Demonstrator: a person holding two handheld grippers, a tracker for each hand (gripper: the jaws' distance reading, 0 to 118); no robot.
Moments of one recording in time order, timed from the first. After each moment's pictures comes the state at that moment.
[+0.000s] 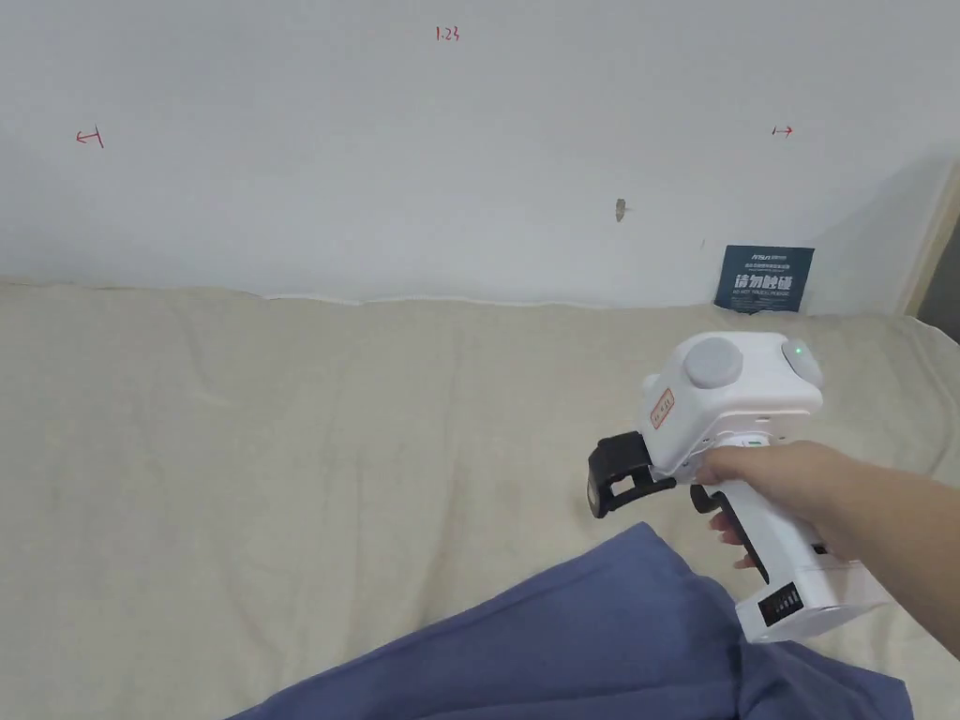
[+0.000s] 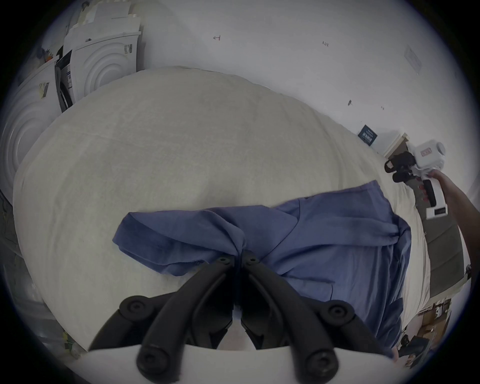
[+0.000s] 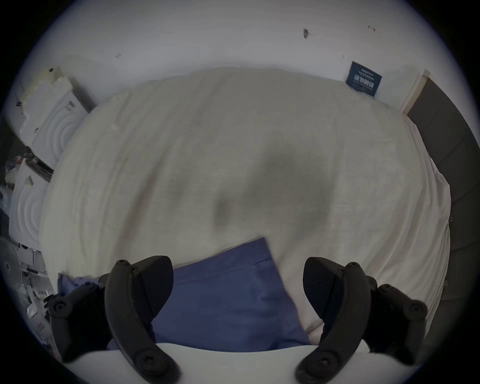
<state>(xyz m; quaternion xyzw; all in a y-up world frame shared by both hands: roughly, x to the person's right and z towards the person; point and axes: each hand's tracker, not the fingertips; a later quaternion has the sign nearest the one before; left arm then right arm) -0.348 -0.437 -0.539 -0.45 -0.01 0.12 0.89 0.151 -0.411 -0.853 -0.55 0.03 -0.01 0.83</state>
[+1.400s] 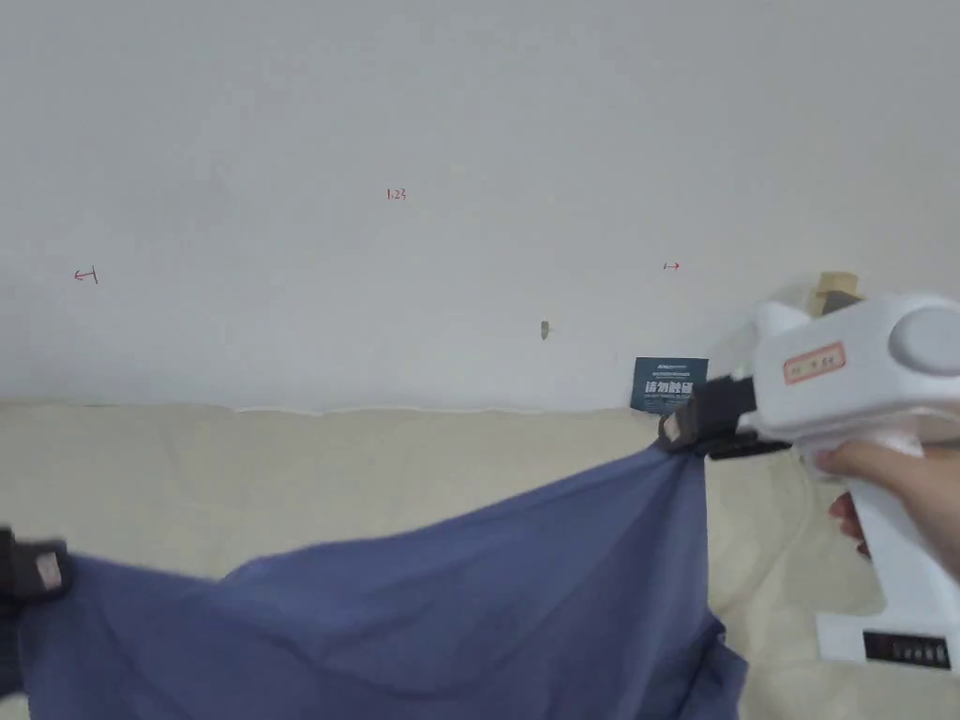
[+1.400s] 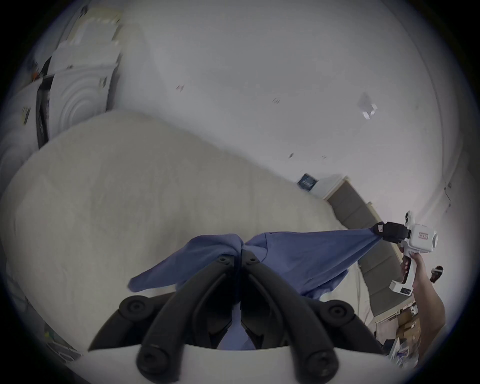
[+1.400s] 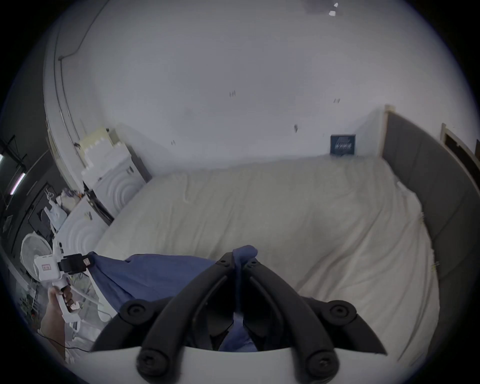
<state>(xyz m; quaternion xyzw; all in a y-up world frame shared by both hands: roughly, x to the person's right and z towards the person) -0.347 -0.192 -0.534 -0.30 -0.14 0.19 0.92 0.217 -0.137 -0.564 -0.30 0.11 -0.12 0.94</state>
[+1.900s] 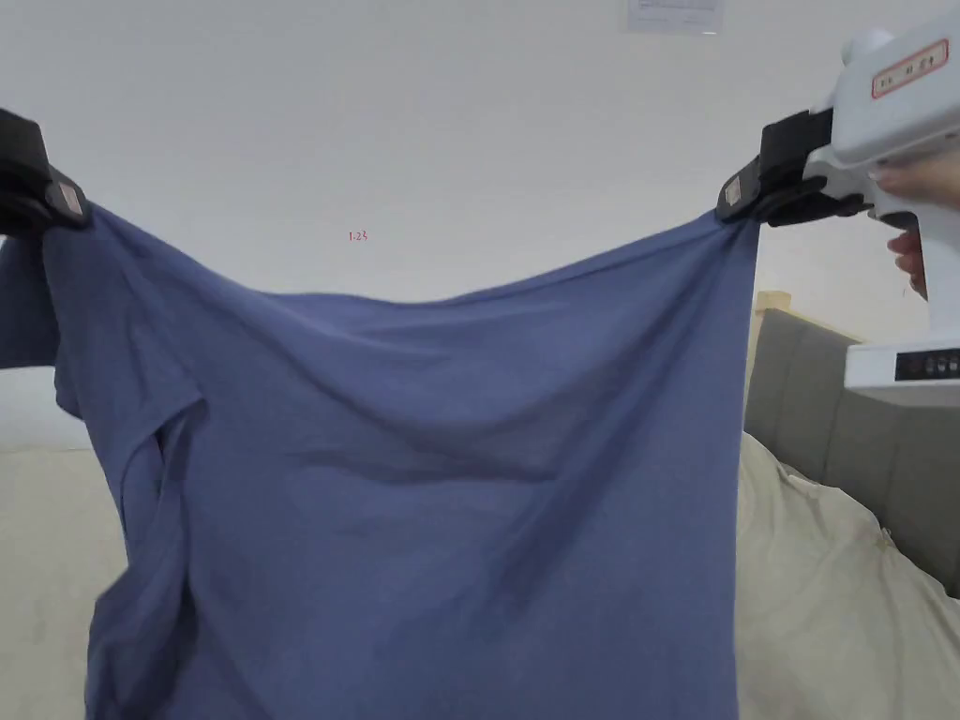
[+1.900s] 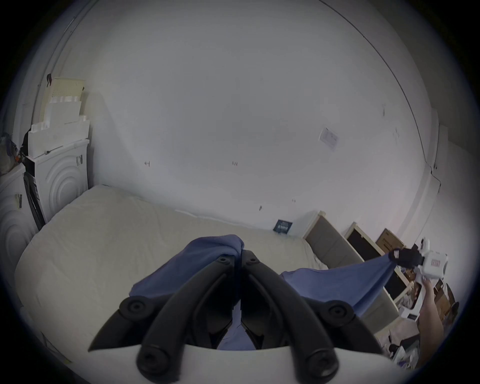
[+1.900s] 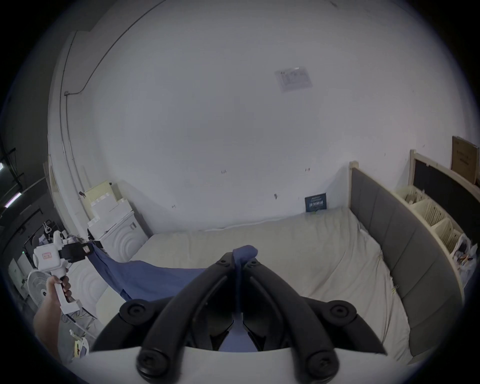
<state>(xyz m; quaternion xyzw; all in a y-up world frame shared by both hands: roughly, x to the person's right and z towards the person) -0.308 0.023 -0.588 -0.19 -0.15 0.14 0.96 0.251 0.036 -0.487 -0.17 0.05 -0.14 0.97</state>
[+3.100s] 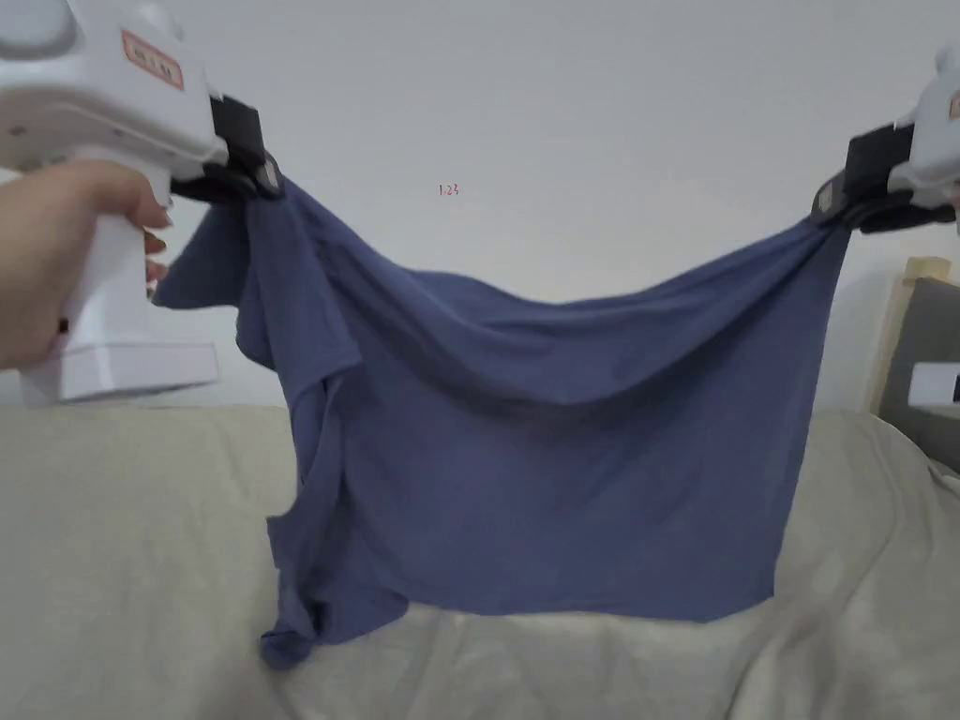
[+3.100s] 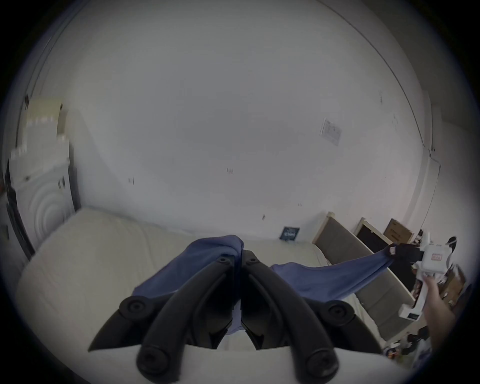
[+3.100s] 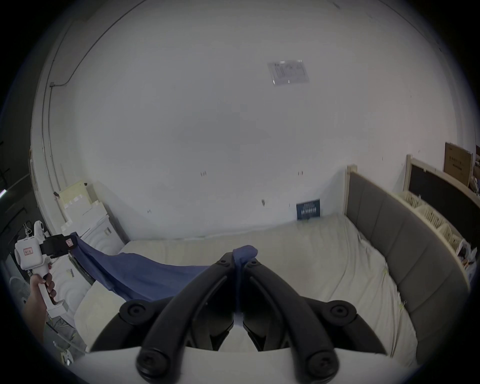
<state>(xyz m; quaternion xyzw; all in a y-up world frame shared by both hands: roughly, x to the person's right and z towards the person) -0.264 -0.037 -0.705 -0.21 -0.18 0.12 0.95 0.256 -0.042 -0.627 -0.19 0.01 -0.13 0.97</state>
